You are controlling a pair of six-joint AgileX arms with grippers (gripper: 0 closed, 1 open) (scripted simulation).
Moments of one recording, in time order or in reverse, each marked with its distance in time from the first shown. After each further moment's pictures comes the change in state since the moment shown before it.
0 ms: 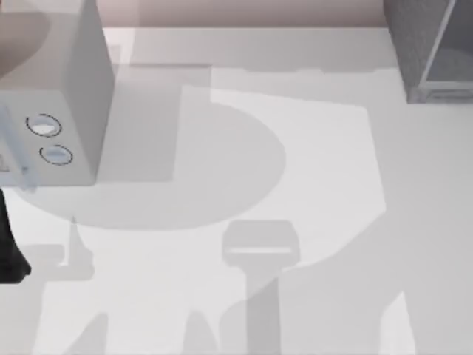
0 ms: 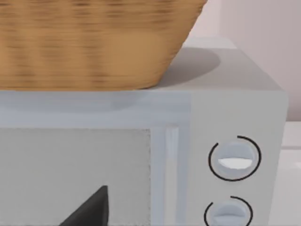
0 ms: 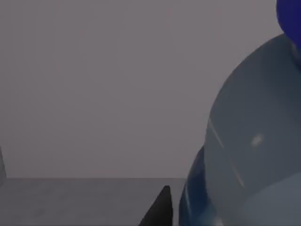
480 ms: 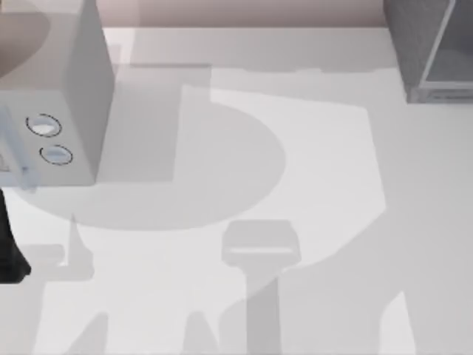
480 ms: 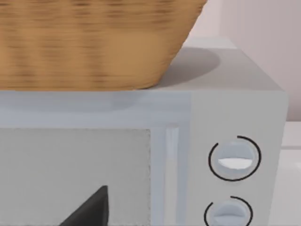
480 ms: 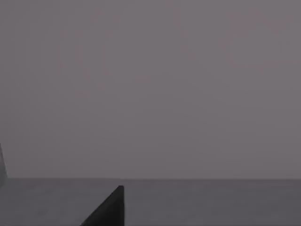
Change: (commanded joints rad) left arm 0.000 0.000 0.000 0.000 0.000 0.000; right arm 0.000 0.000 0.000 0.000 0.000 0.000
